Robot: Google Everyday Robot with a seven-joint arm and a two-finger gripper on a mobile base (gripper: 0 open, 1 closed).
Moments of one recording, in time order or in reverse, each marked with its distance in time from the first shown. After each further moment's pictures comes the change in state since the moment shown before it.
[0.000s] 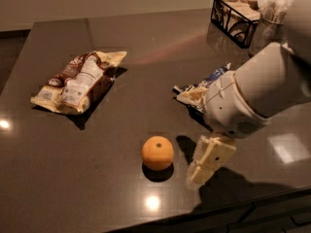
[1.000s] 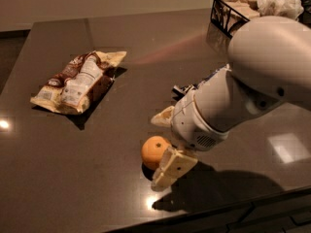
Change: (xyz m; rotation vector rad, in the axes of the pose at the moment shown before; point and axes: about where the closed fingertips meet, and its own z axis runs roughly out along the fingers) arm -0.021 0.007 0.064 -0.063 -0.023 0.039
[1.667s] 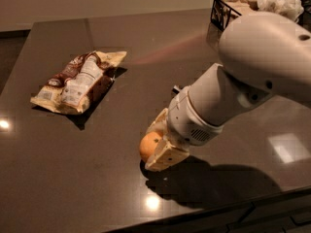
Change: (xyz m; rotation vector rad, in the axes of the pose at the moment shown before) arm -0.003 -0.008 0.003 -0.016 0.015 0.023
